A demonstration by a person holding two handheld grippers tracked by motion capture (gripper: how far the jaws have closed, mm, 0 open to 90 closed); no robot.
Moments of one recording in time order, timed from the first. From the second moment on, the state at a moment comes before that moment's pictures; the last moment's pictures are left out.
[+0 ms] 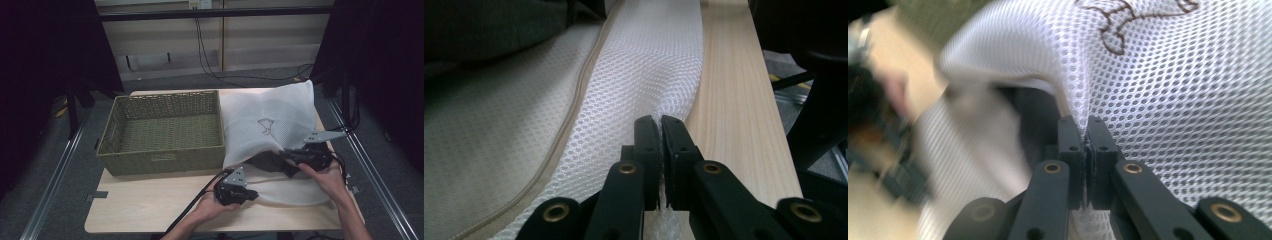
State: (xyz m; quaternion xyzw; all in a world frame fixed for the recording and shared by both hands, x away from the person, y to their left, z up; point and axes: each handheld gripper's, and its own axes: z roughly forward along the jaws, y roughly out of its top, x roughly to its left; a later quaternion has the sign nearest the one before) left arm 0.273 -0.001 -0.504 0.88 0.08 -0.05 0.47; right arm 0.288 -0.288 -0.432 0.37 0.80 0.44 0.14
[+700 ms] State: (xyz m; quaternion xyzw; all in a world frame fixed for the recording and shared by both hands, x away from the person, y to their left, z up) left arm 0.264 -0.005 -0.490 0.86 0.05 -0.08 0.50; right arm 0.348 -0.259 -0.499 0.43 0.82 0.36 0.13
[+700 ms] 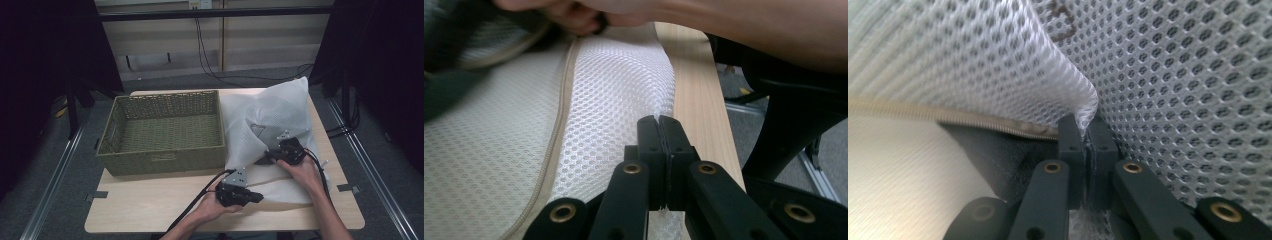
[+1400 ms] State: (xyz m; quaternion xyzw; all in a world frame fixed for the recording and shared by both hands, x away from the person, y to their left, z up) left arm 0.269 0.010 -0.490 0.87 0.06 -0.07 0.48; right arm 0.346 -0.288 -0.475 0.45 0.76 0.43 0.16
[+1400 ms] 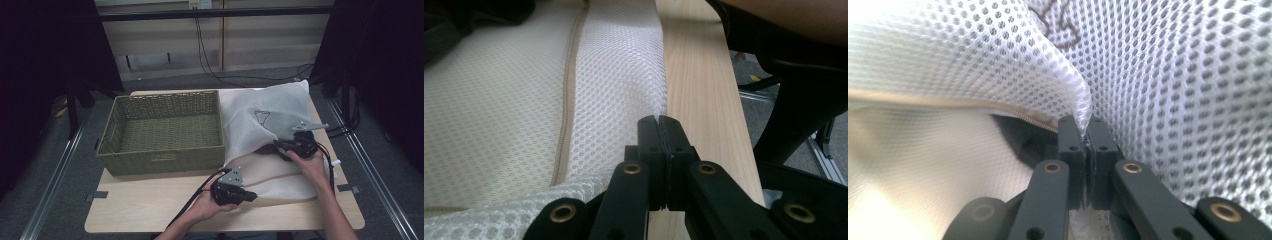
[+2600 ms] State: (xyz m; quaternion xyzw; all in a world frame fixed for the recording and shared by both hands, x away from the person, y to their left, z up) left arm 0.306 0.088 -0.499 0.84 0.21 0.01 0.50; right arm 0.253 -0.409 -0.490 0.57 0.68 0.40 0.22
